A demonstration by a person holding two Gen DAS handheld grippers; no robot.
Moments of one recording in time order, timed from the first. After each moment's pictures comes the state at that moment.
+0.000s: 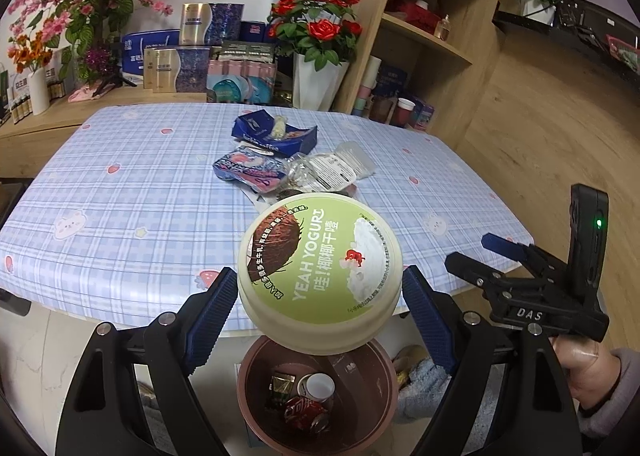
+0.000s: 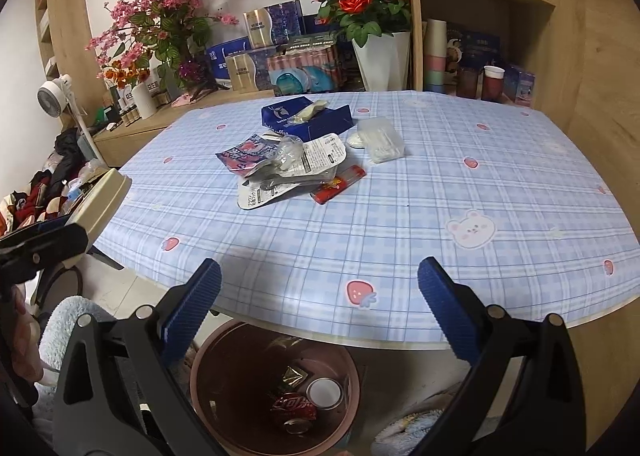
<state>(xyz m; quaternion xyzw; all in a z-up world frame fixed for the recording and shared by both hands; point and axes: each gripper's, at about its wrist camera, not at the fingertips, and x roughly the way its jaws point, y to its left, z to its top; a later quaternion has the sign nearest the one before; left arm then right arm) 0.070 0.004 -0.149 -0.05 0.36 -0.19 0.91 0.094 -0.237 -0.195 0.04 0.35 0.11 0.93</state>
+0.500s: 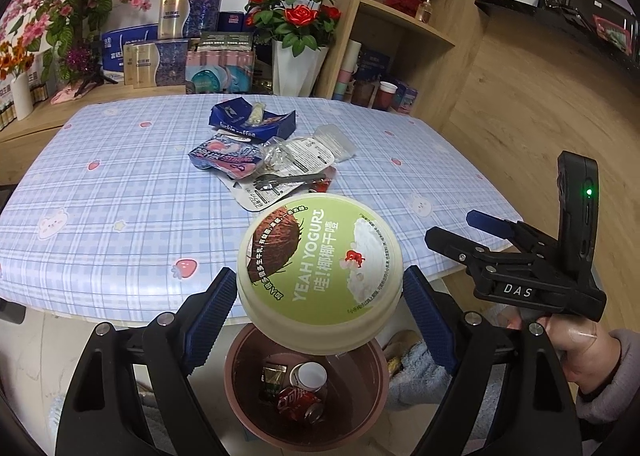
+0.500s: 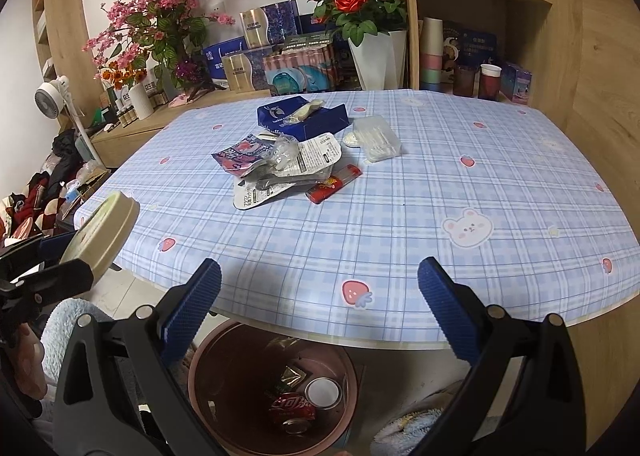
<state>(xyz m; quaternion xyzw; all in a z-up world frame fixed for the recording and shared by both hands) 0.065 -0.012 -0.157 -0.03 0.37 -0.22 0.90 0.094 -0.237 -0.196 0.04 0.35 0.11 0.93</state>
